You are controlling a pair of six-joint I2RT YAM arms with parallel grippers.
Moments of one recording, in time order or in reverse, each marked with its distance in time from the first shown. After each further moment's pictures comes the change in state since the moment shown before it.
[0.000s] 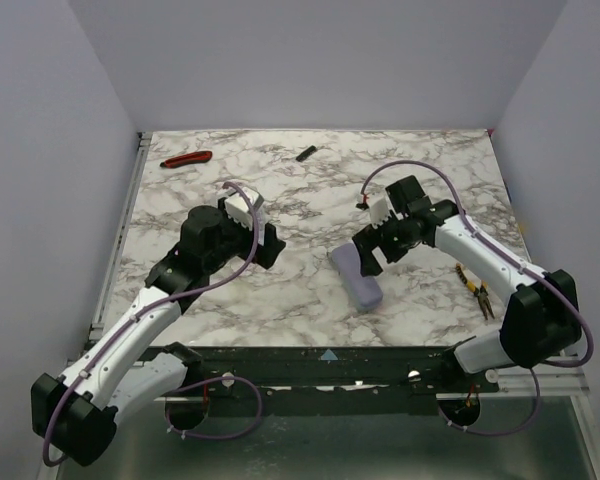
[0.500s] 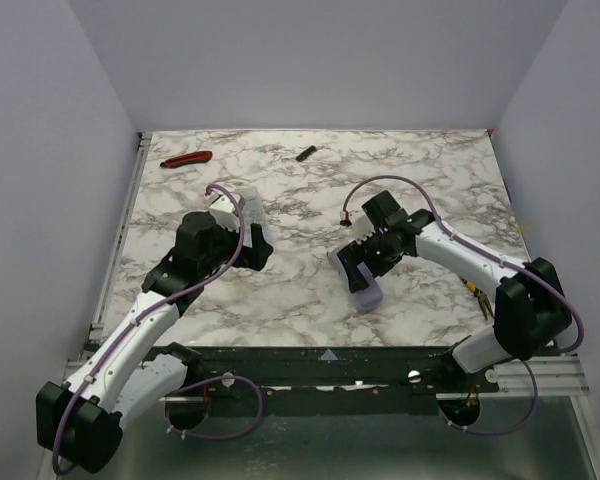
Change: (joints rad) left arm 0.096 -0.054 -0.069 -0.083 -0.053 -0.140; right arm 0.130 0.063 -0.029 0.021 0.039 0.121
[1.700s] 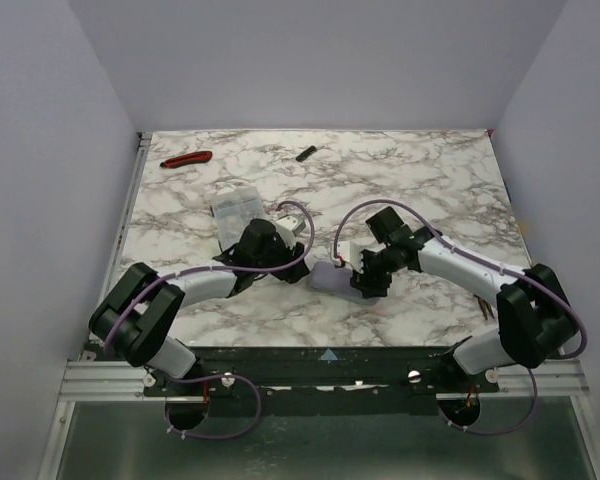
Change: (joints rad) left arm -0.209 0.628 -0.059 0.525 0.128 0.011; right arm 0.011 -0.035 -0.183 0.145 -0.089 -0.744
